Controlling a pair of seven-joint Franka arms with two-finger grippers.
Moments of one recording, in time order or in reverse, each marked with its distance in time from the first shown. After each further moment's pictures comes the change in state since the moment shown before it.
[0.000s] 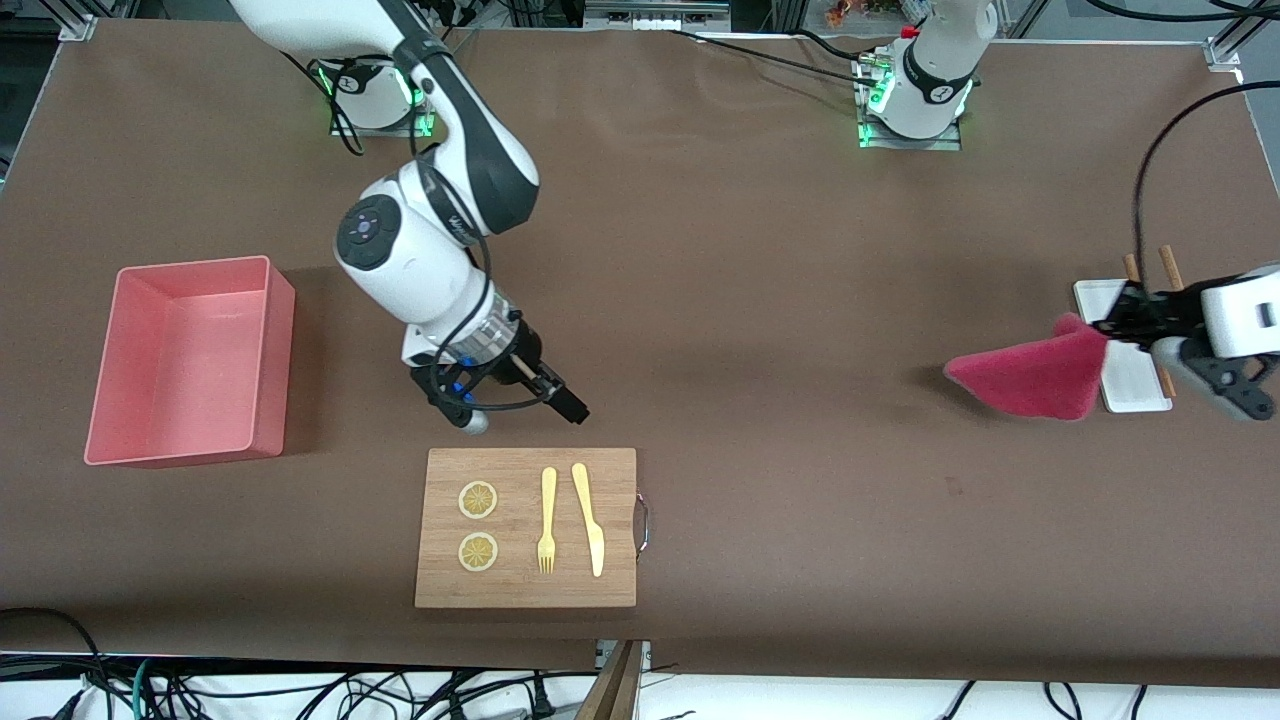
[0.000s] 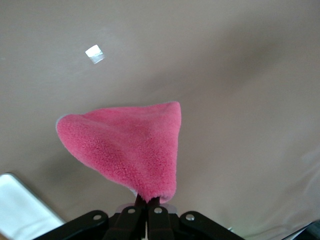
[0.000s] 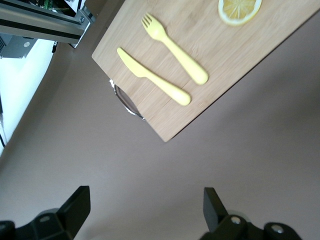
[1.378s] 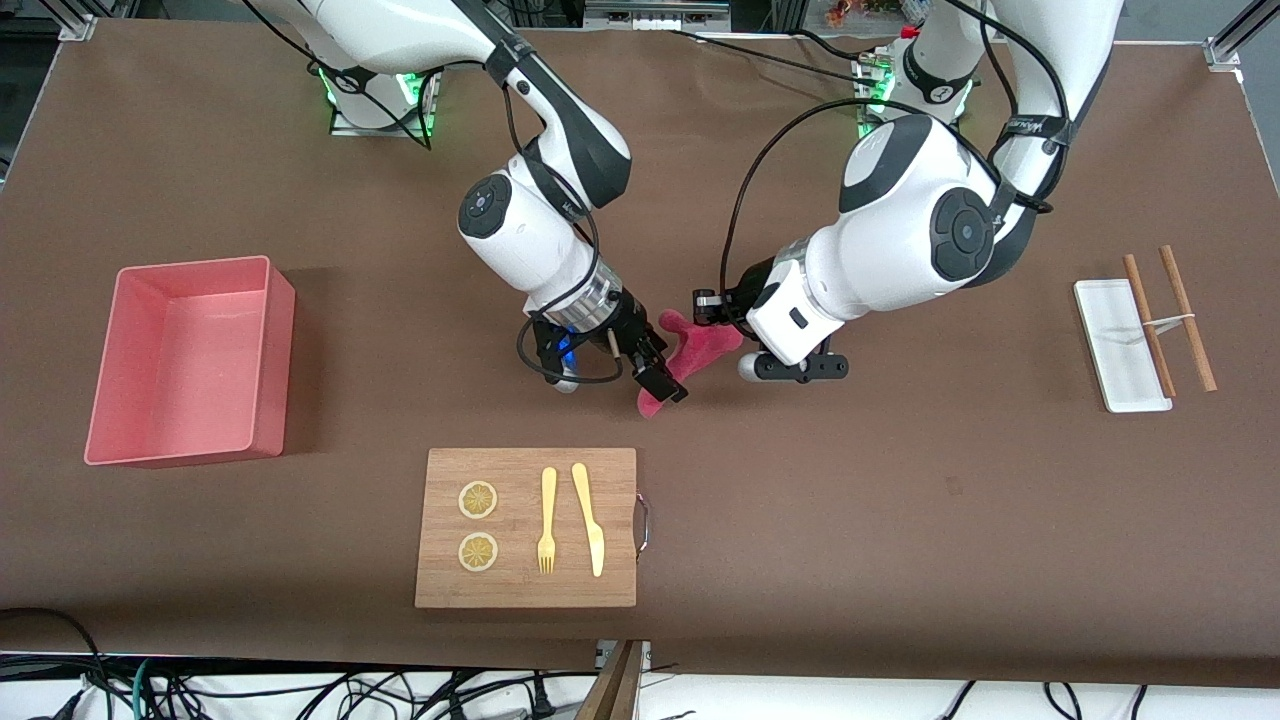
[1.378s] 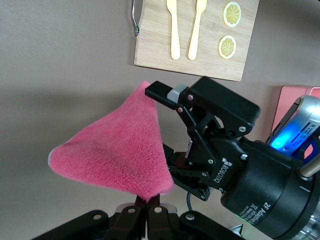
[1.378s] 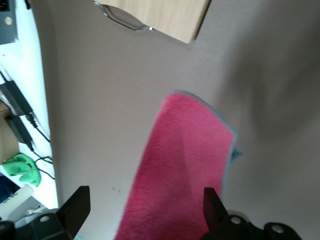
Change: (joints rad) left arm -0.433 0.139 -0.207 0.001 -0.230 0.484 -1.039; right arm 0.057 0.095 0.133 0.017 0.103 0.268 0.365
